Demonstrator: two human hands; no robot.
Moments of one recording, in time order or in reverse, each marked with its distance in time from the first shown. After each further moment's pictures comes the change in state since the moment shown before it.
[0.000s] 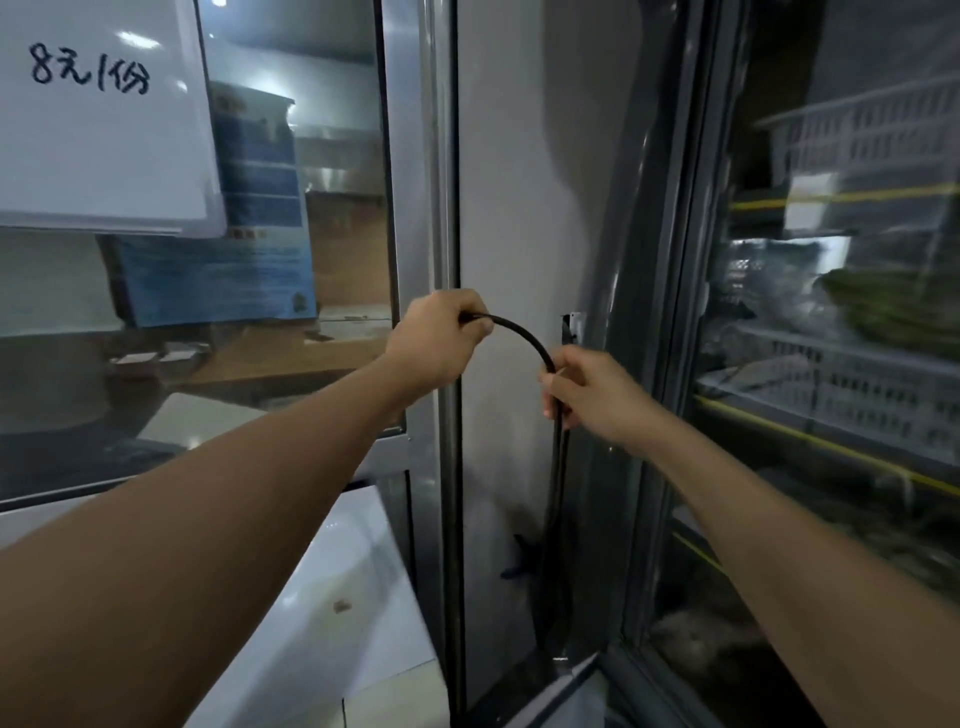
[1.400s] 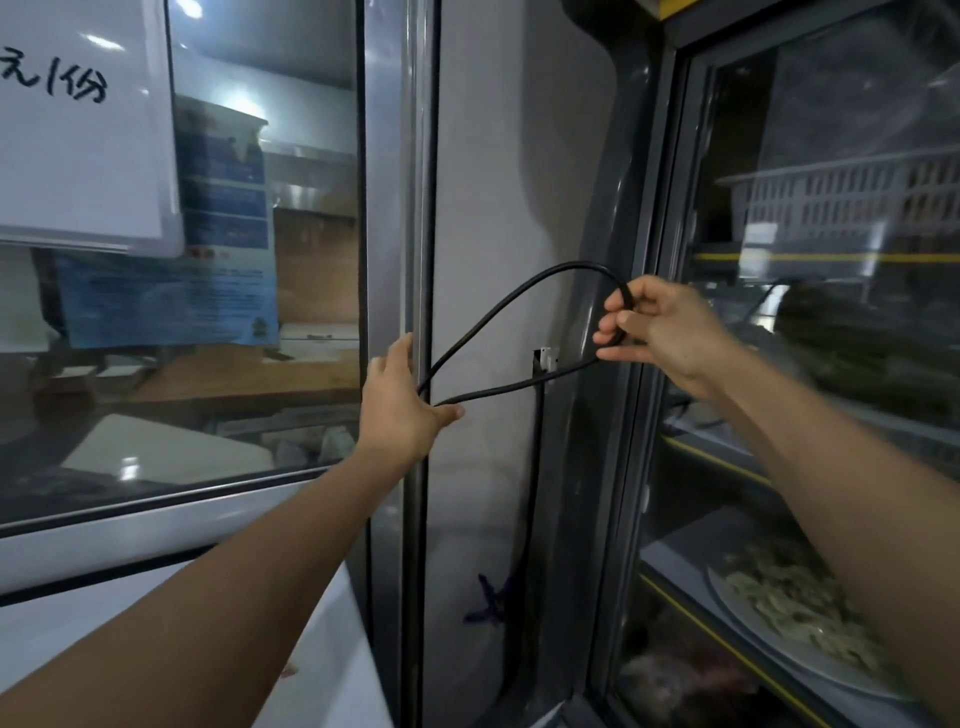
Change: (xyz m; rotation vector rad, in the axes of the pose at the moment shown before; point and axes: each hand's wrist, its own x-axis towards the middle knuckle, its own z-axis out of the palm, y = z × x) left_hand -0.010 -0.023 0.037 -0.244 0.166 -0.315; right_hand 0.021 -0.043 -0.096 0.221 0.264 -0.009
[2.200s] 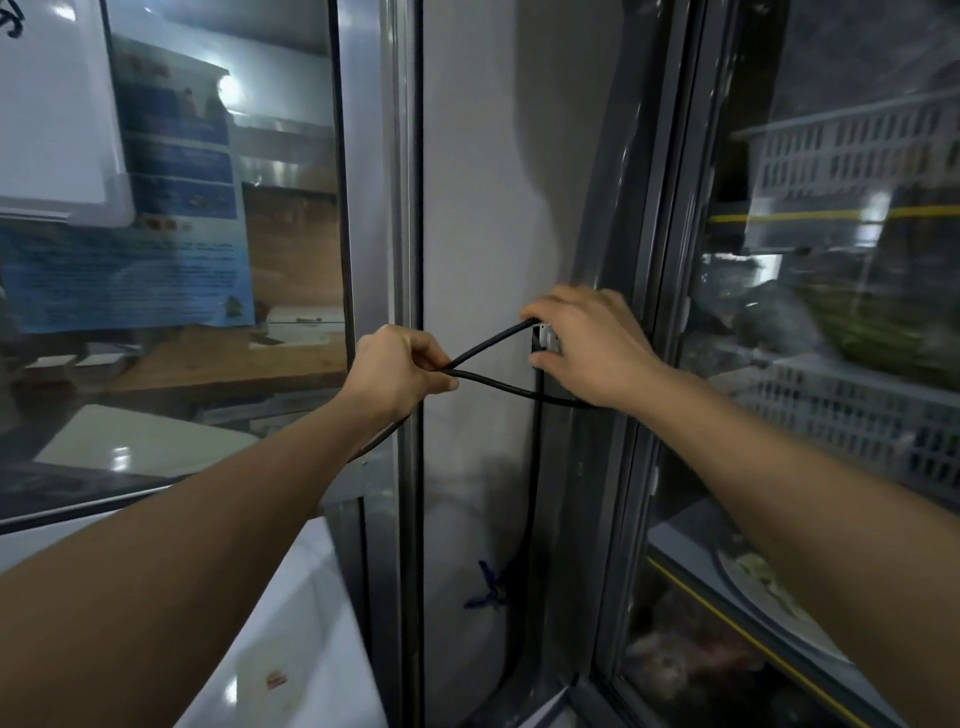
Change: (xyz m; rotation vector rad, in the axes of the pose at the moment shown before) left_hand 0.042 -0.012 0.004 0.089 -0.222 0.132; right_hand 0.013 0.031 0.058 -1.158 -0.057 -0.518
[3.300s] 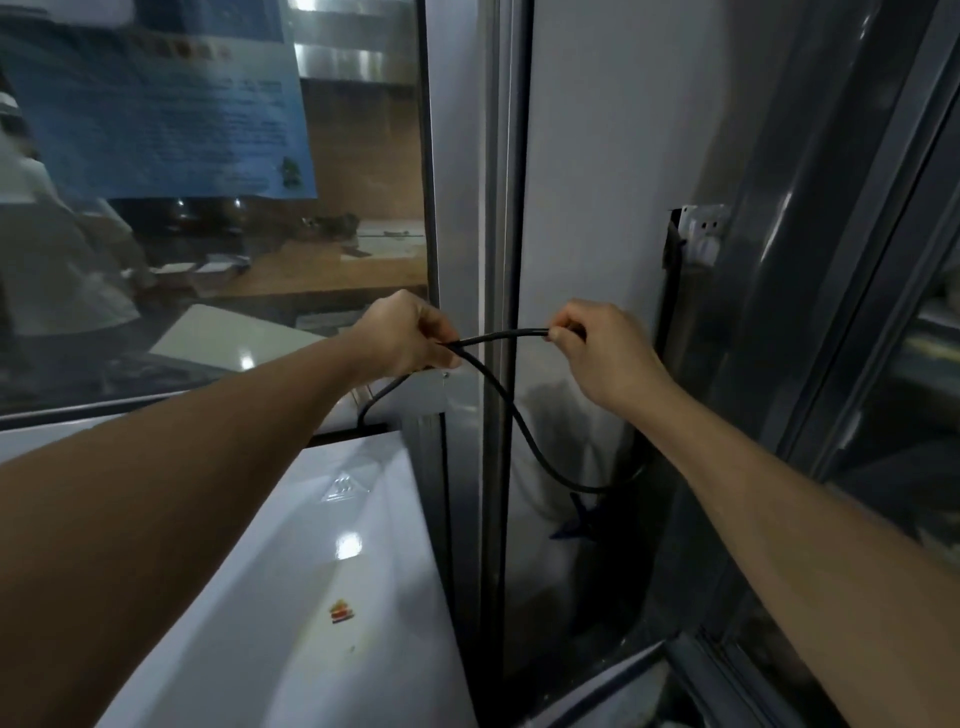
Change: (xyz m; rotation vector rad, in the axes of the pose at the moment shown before) left_hand 0.009 -0.123 0.000 0.140 -0.318 -0.258; right_hand 0.008 -0.056 0.166 0.652 -0.131 0.245
